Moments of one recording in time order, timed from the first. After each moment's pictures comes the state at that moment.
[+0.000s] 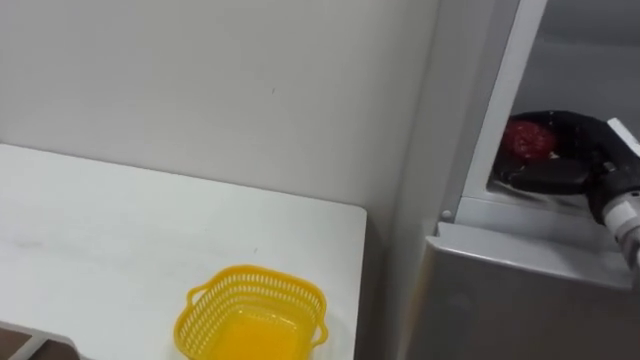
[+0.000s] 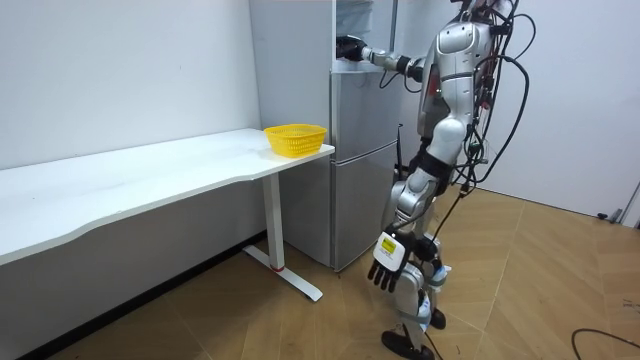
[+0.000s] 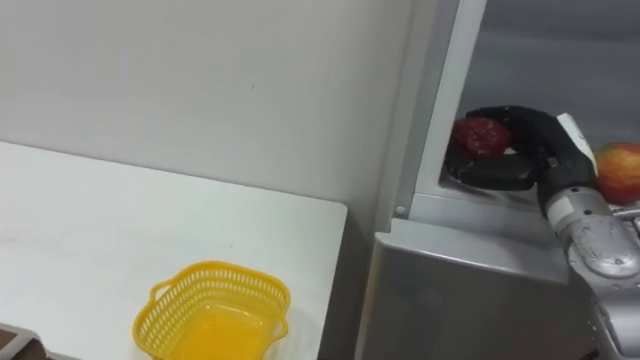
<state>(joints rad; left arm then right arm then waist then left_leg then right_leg) 0.29 0.28 0.02 0.97 0.36 0.15 -0.15 -0.66 -0.63 0.01 0.47 0.22 0.04 -0.05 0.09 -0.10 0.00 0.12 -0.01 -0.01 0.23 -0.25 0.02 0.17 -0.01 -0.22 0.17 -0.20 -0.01</state>
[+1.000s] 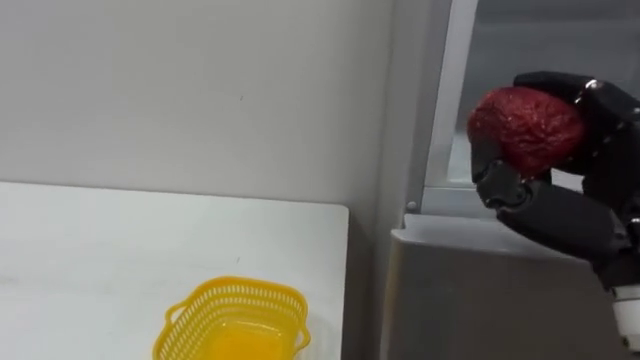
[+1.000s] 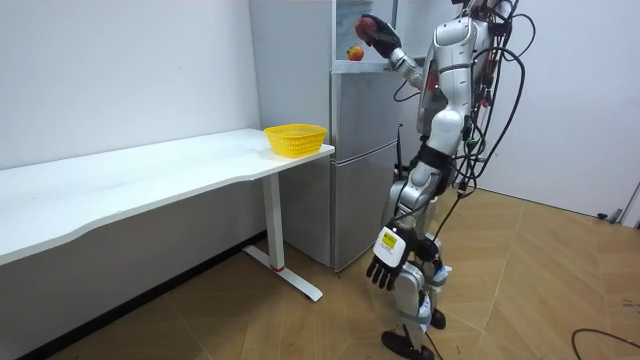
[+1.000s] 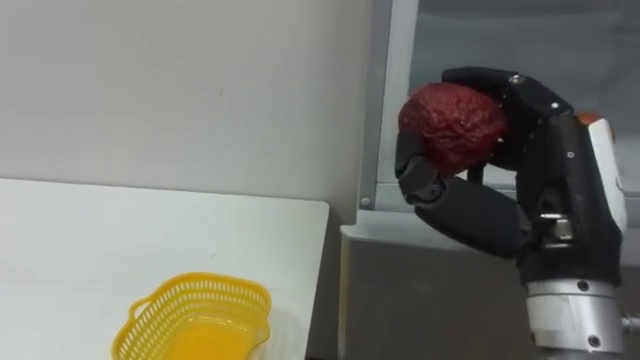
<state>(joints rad) 0.31 0.24 0.01 1.04 0.35 0.06 -0.07 -0.09 -0.39 -0.03 -0.49 0.09 -0.10 -0.29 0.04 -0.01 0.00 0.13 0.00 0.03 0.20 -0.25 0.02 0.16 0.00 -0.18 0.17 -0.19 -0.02</state>
